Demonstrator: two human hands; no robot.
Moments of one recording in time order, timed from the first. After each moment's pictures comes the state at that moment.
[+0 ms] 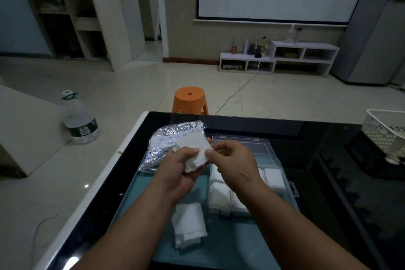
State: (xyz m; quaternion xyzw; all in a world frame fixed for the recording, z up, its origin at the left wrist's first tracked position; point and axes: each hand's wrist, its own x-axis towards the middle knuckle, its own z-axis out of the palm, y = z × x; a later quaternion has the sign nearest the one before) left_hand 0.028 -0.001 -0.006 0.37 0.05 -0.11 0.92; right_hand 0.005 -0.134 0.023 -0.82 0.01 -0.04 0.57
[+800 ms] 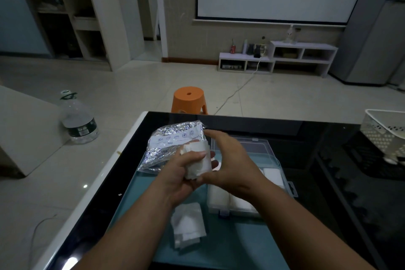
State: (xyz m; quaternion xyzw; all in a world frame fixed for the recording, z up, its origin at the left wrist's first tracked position) left_hand 0.021 0.001 -0.007 0.42 0.04 -0.19 0.89; right_hand 0.009 -0.145 0.026 -0.93 -0.15 -0.02 0.35
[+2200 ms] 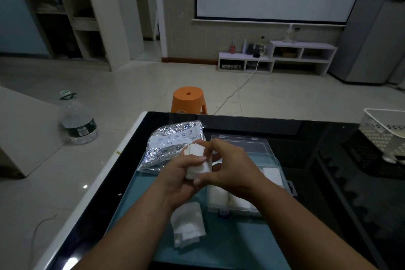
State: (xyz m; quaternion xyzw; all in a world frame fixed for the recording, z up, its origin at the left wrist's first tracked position) left_hand 0.023 -0.003 -0.013 0.32 -0.06 -0.24 0.91; right_hand 0.006 -0.144 0.027 -0.91 -0.17 0.00 0.37
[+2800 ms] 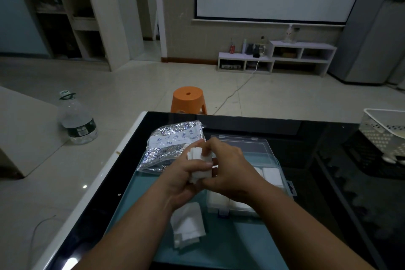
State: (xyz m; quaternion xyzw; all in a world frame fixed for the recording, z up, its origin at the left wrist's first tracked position) left_hand 0.021 -0.004 -0.013 0.44 -0.08 -0.22 0.87; right_hand 0.001 -0.142 0.035 -0.93 -0.21 0.00 0.30
